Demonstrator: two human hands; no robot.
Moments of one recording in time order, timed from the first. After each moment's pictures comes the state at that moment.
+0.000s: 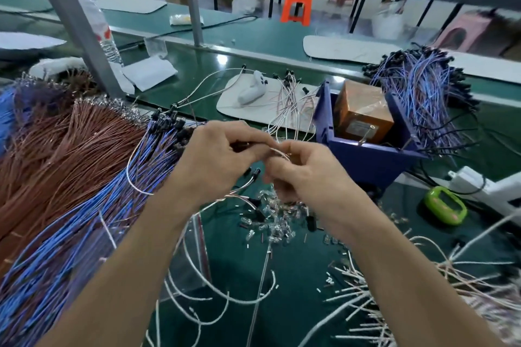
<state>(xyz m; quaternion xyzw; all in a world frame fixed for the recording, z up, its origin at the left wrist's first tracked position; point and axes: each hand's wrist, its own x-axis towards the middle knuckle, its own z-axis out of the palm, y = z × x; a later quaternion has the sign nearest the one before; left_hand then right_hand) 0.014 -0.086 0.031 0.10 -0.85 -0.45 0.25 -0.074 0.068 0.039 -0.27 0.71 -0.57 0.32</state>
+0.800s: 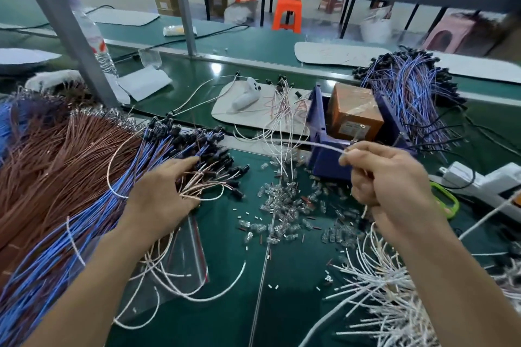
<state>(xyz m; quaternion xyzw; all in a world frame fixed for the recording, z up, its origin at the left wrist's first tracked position) 0.067 -0.143 -0.045 0.28 -0.92 -0.21 0.16 -0.101 0.138 0.042 -0.10 0.67 -0.71 0.20</state>
